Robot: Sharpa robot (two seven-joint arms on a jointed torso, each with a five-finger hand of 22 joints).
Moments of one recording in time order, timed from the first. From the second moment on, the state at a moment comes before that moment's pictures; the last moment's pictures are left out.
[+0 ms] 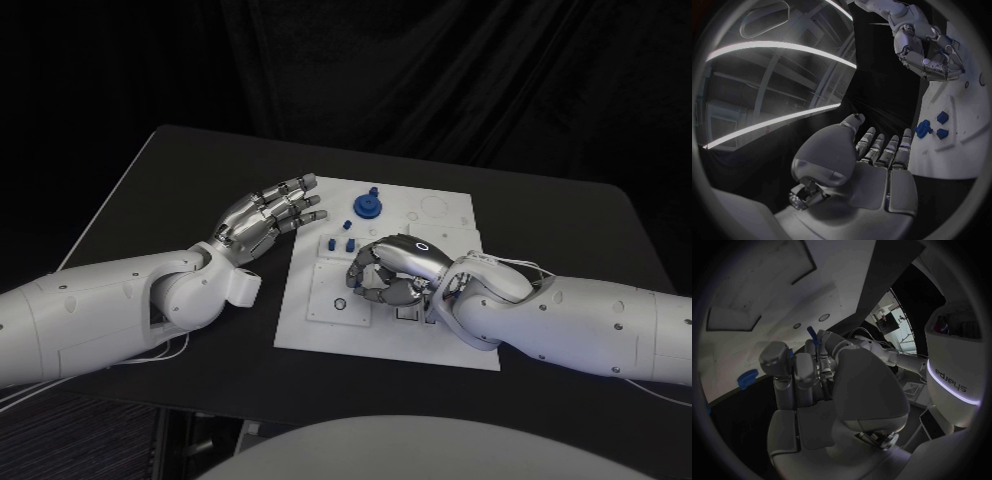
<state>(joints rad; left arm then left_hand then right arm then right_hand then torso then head) 1.13 -0.92 -0.21 1.51 0.02 0.11 0.68 1.32 0.25 0.04 0.02 0.55 0.38 0.12 0.05 0.05 0.13 0.15 0.21 0.04 0.14 0.27 0.12 0.03 0.08 0.24 0.29 0.08 0.31 1.13 -0.67 -0.24 1.56 -1.41 -0.52 0.16 1.44 -0.08 0.38 -0.02 0.31 1.01 0.12 0.30 0.56 0.90 0.06 0.68 0.29 1.38 -0.01 1.20 1.11 0.12 1.36 0.09 0.98 1.31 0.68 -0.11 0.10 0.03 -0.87</state>
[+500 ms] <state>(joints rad) 1.13 -0.92 -0.21 1.51 0.02 0.11 0.68 1.32 0.25 0.04 0.02 0.55 0.38 0.12 0.05 0.05 0.13 0.15 0.21 0.04 0.14 0.27 0.12 0.03 0.08 0.24 0.29 0.08 0.31 1.13 -0.65 -0.24 1.53 -1.40 -0.52 0.16 1.45 -0.08 0.38 -0.02 0.27 0.99 0.12 0.32 0.61 0.90 0.07 0.67 0.28 1.41 -0.02 1.25 1.18 0.12 1.38 0.08 1.03 1.31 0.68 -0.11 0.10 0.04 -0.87</state>
